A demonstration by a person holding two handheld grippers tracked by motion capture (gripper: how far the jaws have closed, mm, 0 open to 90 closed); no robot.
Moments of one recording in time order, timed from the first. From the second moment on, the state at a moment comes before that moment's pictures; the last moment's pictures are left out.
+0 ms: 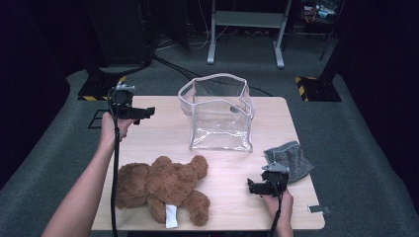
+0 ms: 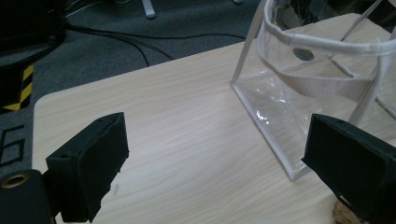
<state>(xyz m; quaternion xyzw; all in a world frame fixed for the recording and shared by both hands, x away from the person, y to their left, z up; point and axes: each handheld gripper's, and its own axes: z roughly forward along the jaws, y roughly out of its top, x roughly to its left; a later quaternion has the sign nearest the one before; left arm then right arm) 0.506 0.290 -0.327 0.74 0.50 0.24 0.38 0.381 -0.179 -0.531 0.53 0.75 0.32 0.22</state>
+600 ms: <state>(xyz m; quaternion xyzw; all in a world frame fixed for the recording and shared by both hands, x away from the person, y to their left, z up) 0.564 0.233 -0.311 0.76 0.49 0.21 0.38 0.381 -0.180 -0.530 0.52 0.76 0.32 0.22</state>
